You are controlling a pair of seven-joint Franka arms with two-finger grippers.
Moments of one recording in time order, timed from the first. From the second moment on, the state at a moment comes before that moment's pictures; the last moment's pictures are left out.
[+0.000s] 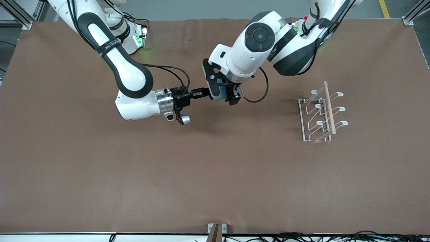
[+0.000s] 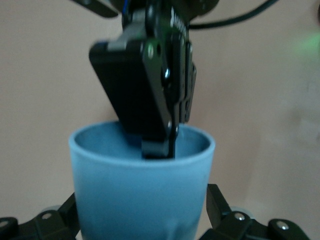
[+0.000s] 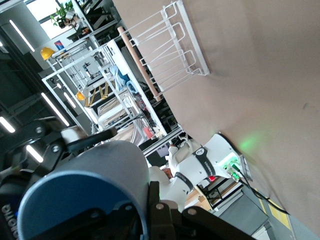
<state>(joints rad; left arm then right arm) -0.27 0.41 -0.57 -1.50 -0.06 1.93 0.49 0.05 0.46 0.52 -1.84 1.35 1.99 -0.09</state>
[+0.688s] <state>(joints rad) -0.27 0.42 -0.57 -1.50 -0.06 1.96 0.49 0.05 0.46 0.52 -1.84 1.35 1.98 -0.09</state>
